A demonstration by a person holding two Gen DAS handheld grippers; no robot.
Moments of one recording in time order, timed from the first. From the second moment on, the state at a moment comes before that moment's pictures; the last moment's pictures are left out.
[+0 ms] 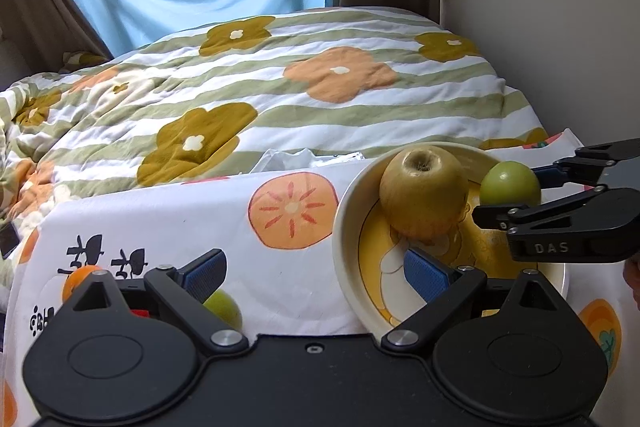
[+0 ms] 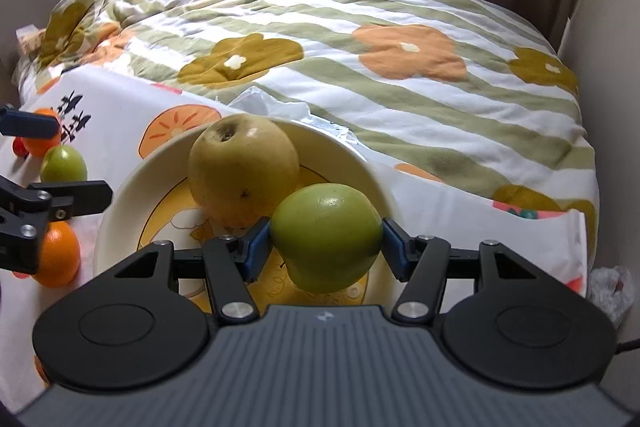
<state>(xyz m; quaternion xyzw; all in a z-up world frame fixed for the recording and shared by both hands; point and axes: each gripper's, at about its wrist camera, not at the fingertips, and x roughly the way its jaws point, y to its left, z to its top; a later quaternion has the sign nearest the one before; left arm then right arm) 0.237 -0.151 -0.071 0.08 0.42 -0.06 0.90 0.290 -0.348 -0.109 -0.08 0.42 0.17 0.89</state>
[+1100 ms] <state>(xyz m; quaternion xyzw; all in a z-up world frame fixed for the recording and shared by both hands) 0.114 -0.112 0.013 0.02 0.35 0.01 0.94 0.180 -0.377 -0.006 0.01 0.40 0.09 0.91</state>
